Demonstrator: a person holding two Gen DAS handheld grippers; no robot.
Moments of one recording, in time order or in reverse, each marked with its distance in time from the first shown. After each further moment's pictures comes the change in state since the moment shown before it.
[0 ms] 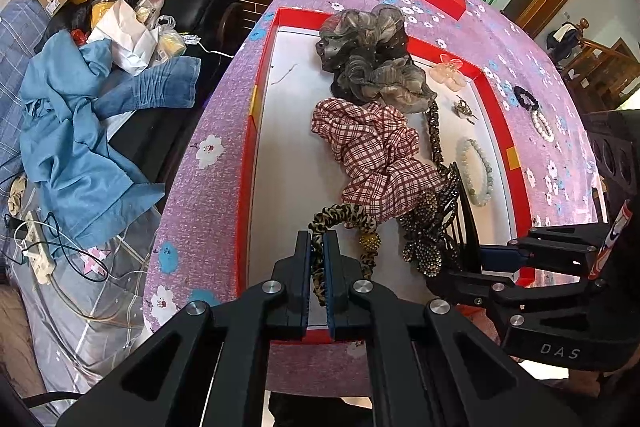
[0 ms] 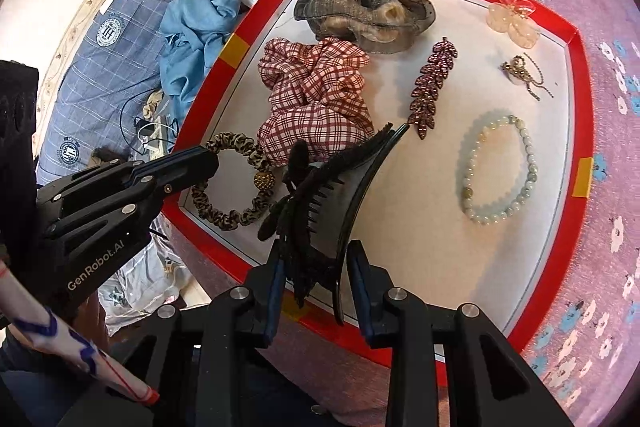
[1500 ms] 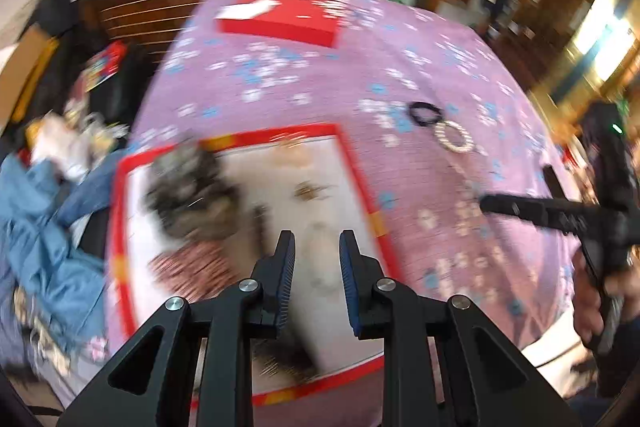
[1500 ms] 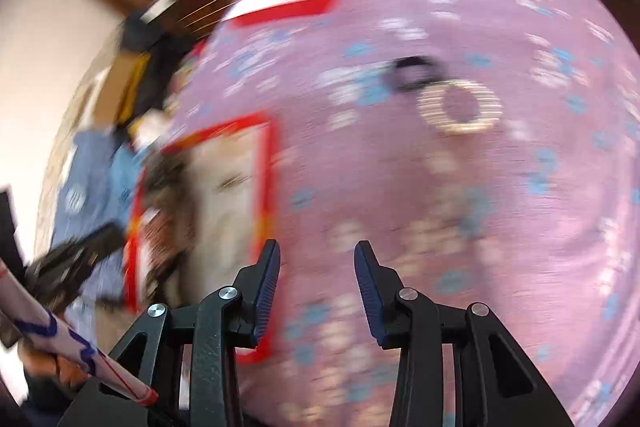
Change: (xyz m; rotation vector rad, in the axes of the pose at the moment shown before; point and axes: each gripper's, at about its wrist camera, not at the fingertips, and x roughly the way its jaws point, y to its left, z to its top) left arm -0.022 -0.164 0.078 0.305 -0.054 -0.095; right arm -0.154 -0.209 -0.062 0.485 -0.342 -0.083
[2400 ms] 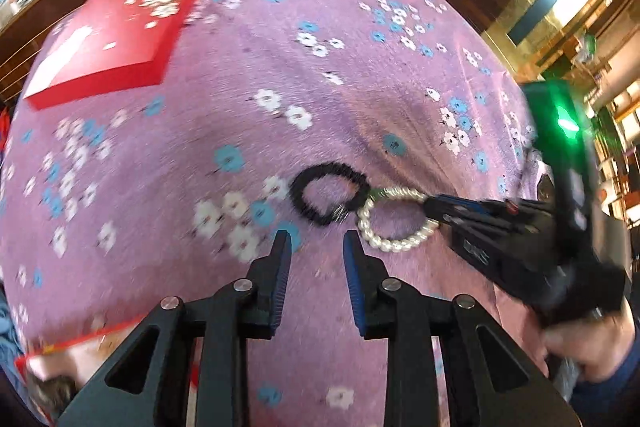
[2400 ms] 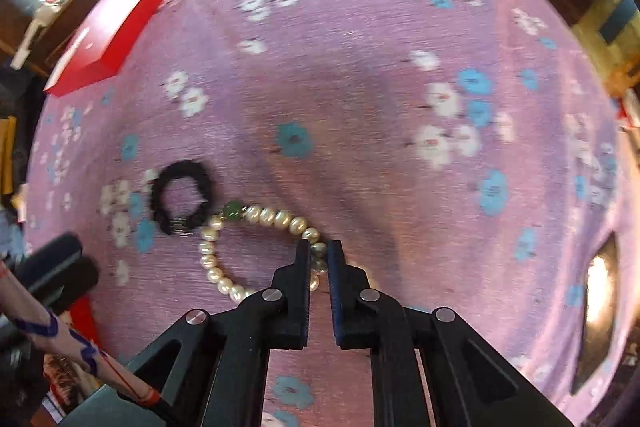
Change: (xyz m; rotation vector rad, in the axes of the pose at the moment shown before) left arm 0.182 -0.134 0.147 0.212 0.172 -0.141; right arm 0.061 -0.105 0.113 0.163 0.041 -0.371
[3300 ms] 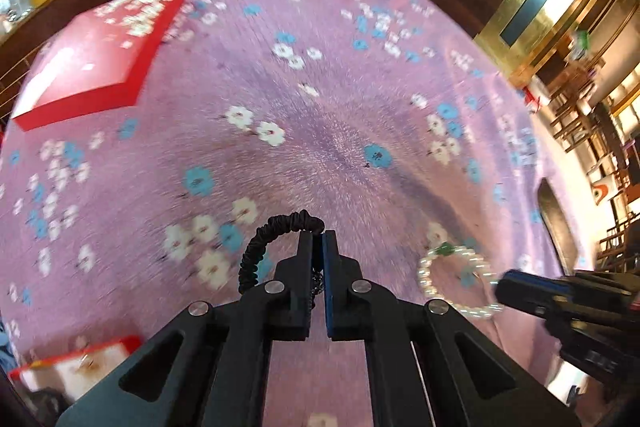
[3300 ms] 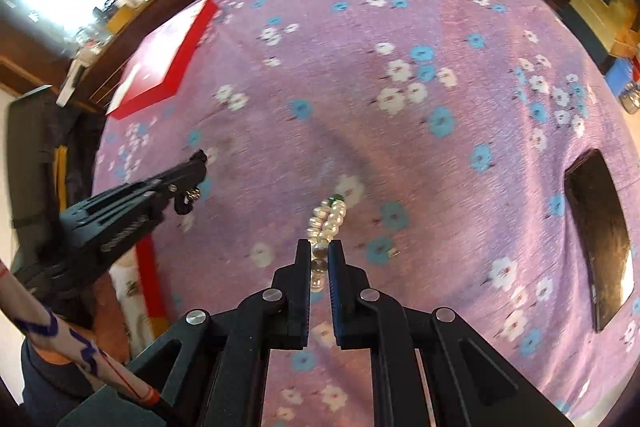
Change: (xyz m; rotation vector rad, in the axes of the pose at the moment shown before) left arm -0.010 -0.013 -0.006 0.020 -0.079 -0.013; right arm -0.075 -0.033 -0.068 0.076 -0.065 0.234
